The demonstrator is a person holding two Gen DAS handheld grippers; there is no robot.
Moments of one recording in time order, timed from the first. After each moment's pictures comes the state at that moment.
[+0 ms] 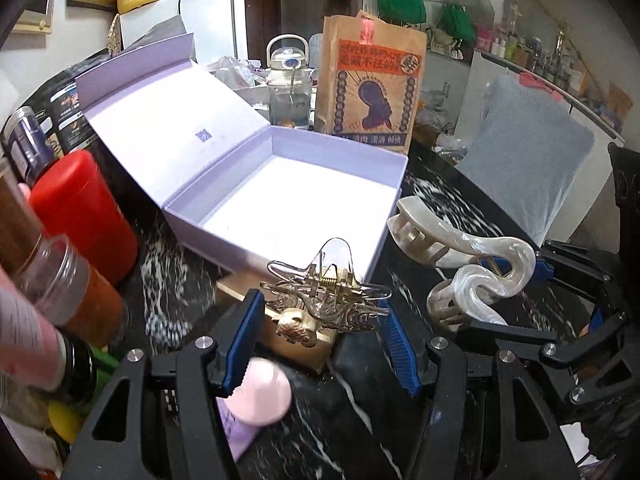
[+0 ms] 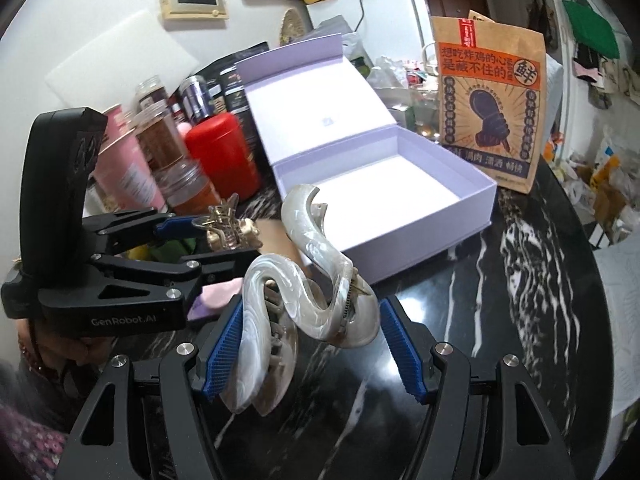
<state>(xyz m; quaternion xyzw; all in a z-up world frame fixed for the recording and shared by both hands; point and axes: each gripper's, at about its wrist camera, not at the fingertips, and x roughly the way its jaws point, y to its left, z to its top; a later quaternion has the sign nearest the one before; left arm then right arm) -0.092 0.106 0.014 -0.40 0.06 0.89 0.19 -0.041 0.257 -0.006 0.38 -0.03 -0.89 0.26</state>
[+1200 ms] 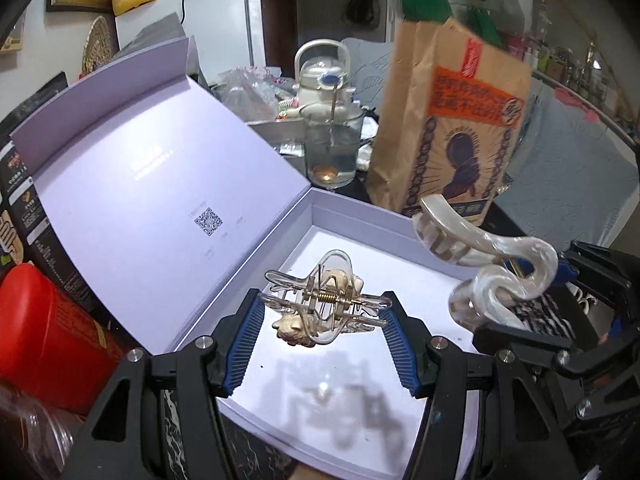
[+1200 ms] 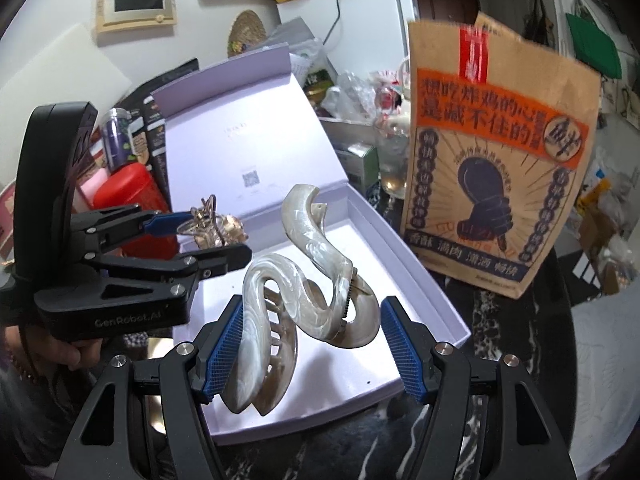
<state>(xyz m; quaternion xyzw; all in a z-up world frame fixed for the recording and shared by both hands) -0.252 0.118 0.011 -0.40 0.07 0.90 0.15 -0.203 0.264 0.002 0.38 0.00 -0.90 0.23</state>
